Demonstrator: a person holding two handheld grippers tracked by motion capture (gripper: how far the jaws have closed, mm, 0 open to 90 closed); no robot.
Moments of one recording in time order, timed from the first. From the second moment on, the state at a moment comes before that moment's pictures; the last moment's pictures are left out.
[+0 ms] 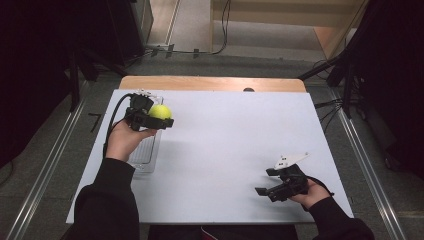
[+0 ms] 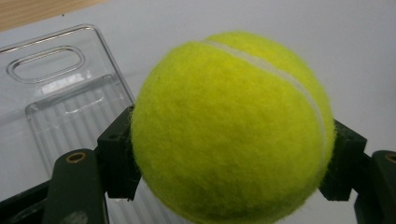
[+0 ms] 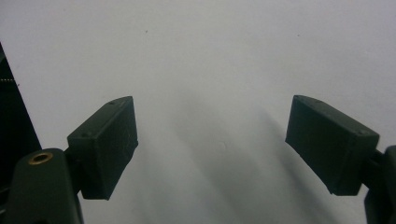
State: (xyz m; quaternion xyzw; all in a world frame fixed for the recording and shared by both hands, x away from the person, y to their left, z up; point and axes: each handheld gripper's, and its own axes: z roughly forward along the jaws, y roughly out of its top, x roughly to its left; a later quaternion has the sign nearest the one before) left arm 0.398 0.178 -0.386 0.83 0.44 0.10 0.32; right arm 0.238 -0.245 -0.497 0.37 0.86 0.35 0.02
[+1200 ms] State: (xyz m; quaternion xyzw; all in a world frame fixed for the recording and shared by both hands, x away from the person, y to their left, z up) left arm 0.405 0.230 -0.388 0.80 0.51 0.13 0.30; right arm 0.237 -0.245 -0.497 0.37 0.86 0.35 0.02
